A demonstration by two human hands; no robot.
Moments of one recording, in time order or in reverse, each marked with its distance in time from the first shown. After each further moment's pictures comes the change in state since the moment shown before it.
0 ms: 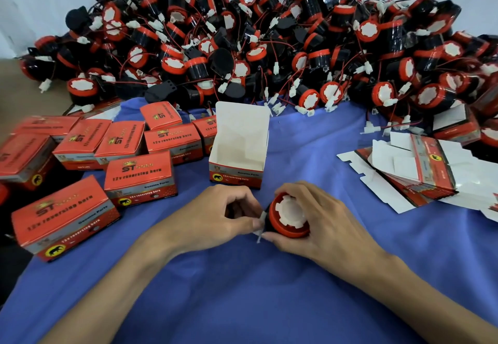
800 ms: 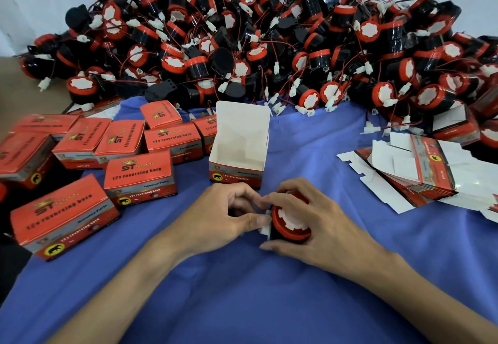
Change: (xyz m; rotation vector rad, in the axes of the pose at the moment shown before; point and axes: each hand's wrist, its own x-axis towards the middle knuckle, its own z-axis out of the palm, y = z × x) left_hand 0.001 -0.002 0.011 -0.155 0.114 -0.034; right_hand 0.002 0.010 0.000 0.043 -0.080 -0.140
